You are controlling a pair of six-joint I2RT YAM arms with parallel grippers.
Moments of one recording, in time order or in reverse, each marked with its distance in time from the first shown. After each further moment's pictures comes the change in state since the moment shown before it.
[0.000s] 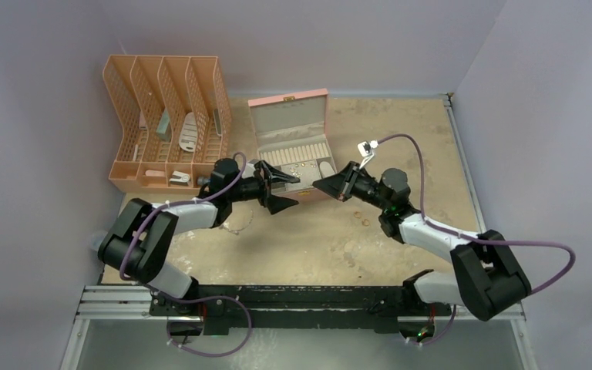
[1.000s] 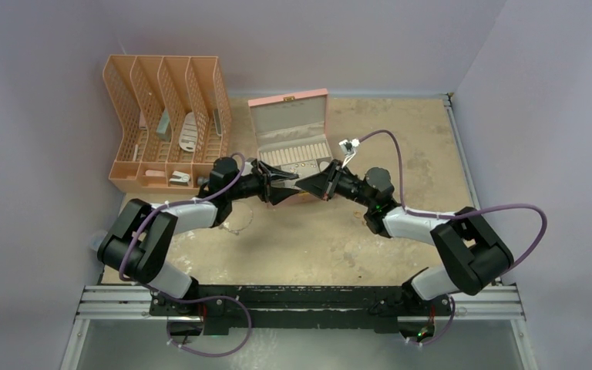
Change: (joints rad) left arm 0.000 0.009 0.015 0.044 -0.087 -0.118; right arm 0.116 0.200 0.078 0.217 0.010 -0.007
